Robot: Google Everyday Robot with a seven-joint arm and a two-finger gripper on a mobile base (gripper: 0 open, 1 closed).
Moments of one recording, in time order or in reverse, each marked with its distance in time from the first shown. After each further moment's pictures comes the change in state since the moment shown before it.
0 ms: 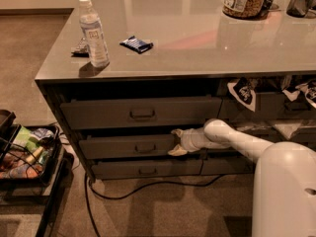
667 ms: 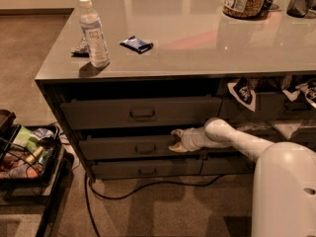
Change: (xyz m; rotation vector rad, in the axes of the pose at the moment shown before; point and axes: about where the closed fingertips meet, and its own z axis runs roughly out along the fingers) arm 0.001 -0.004 0.000 0.000 0.000 0.000
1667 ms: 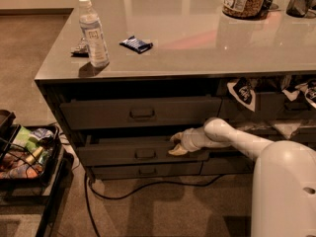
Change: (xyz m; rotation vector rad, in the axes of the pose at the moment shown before) arm -0.004 0.001 -0.003 -0.012 0.003 -0.003
